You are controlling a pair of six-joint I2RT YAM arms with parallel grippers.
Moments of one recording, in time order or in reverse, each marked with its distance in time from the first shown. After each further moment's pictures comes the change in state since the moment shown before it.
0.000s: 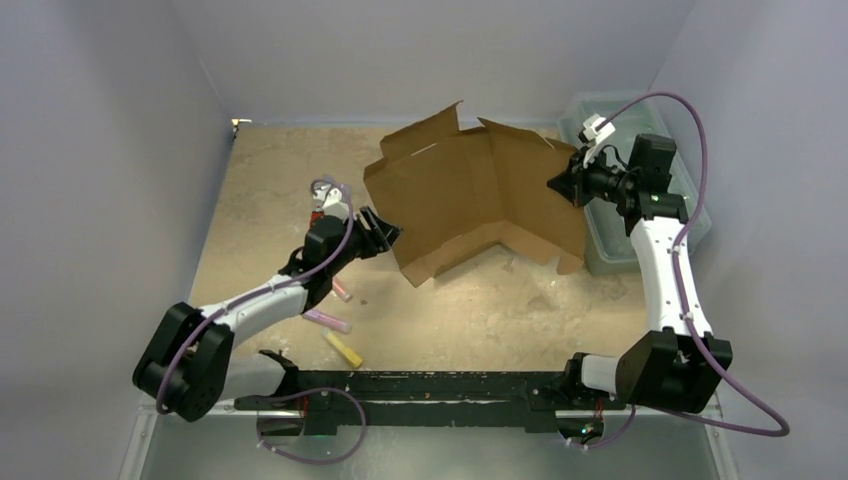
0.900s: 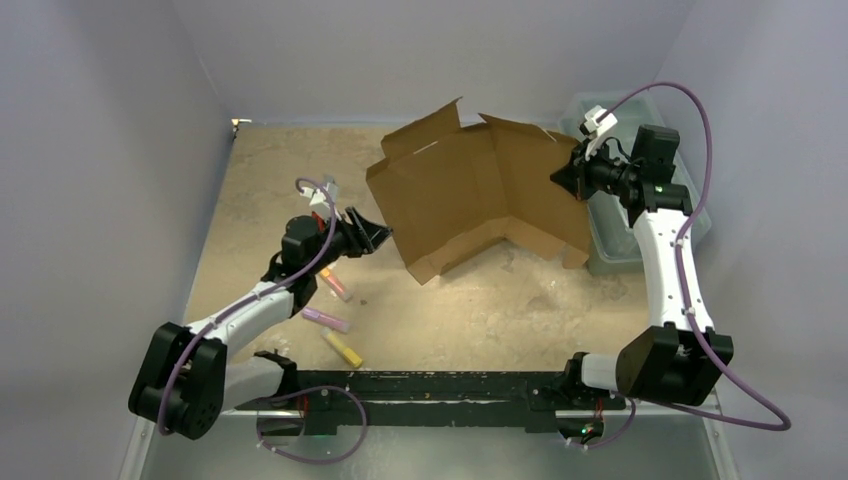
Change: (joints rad) left arm 0.142 -0.048 -0.006 0.060 0.265 0.070; right arm 0.000 0.027 0.080 -0.063 0.026 -0.023
